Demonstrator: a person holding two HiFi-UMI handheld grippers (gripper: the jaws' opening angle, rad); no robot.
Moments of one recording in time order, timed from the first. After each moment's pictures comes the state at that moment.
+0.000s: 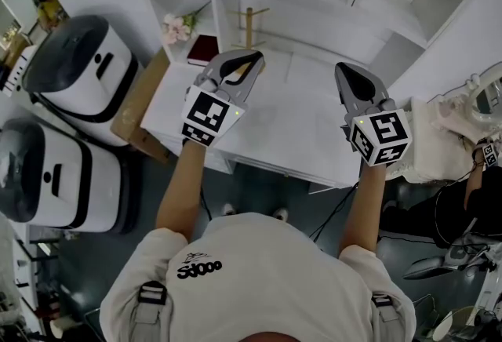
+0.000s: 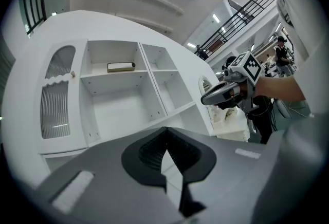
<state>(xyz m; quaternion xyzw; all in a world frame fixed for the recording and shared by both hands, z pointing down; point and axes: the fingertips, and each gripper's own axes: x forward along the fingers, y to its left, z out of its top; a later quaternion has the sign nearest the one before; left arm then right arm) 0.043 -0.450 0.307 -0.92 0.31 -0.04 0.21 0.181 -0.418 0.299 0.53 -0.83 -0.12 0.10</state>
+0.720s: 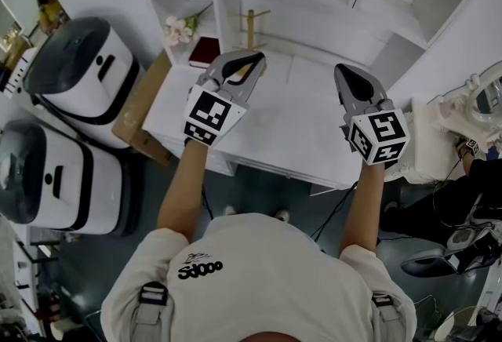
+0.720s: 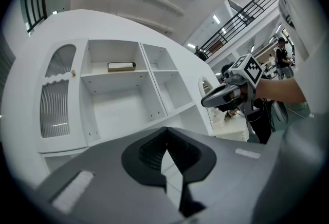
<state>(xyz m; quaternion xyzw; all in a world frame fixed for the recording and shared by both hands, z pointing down) 0.041 -0.451 0.307 -0.93 0.31 -0.03 0.21 0.178 -0.421 0.305 0.54 -0.83 -0.11 0.10</state>
